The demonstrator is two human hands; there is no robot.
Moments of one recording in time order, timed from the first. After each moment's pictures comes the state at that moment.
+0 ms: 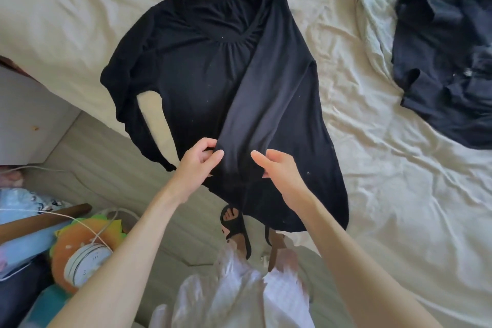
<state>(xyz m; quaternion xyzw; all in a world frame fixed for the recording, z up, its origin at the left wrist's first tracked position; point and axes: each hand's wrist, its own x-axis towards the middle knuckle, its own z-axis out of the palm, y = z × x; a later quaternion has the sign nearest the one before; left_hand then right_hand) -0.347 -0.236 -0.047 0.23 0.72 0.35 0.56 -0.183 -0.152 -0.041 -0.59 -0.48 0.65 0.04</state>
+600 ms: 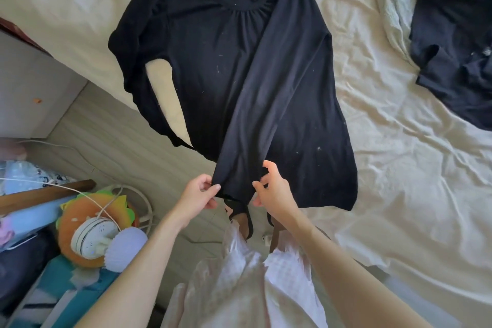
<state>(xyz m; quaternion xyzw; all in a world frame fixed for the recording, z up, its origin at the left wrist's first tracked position) -0.319 -0.343 -0.097 0.09 0.75 0.25 0.61 -0.158 -0.247 -0.084 -0.58 -0.58 0.57 -0.08</state>
